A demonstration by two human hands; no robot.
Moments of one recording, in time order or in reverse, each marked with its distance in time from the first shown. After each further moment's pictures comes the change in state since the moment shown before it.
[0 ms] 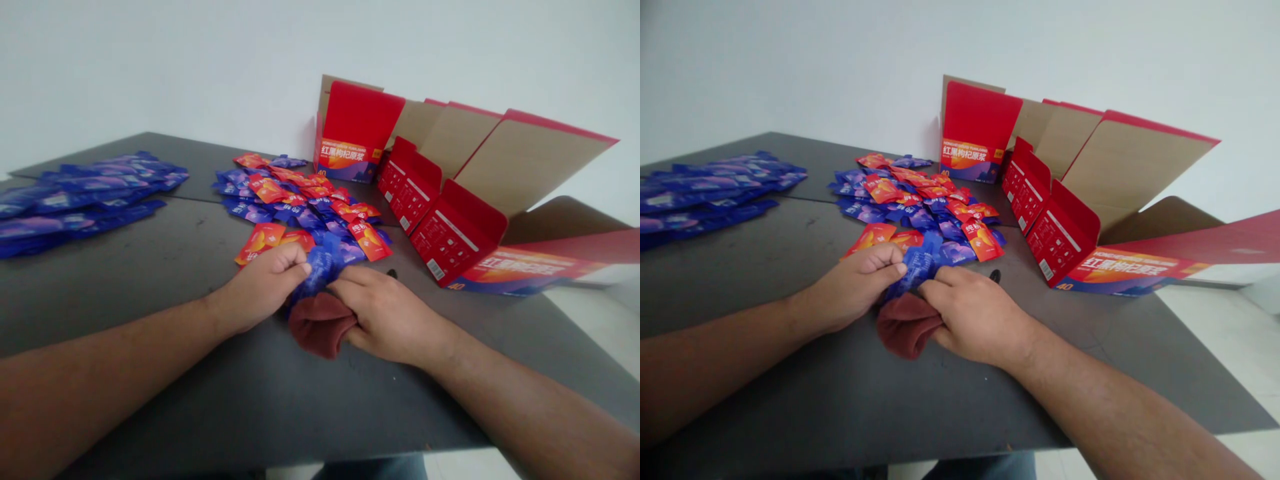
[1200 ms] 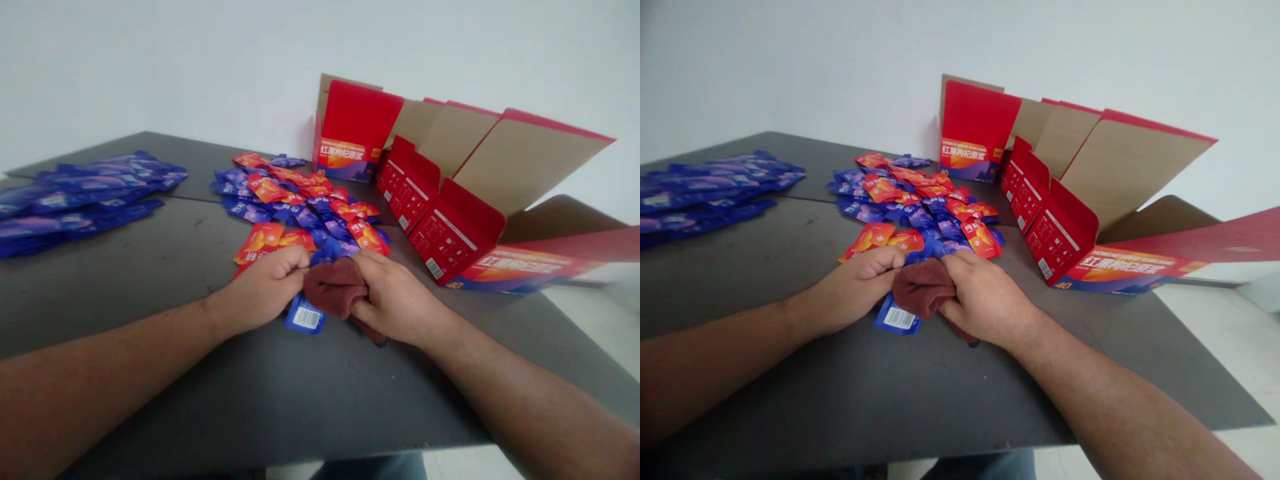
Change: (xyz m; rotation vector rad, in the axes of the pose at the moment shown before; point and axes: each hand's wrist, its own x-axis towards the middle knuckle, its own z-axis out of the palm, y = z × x) left_hand -0.002 0.002 -0.001 0.021 -0.107 0.007; right_hand 0.002 0.016 -0.003 0.028 0.157 0.175
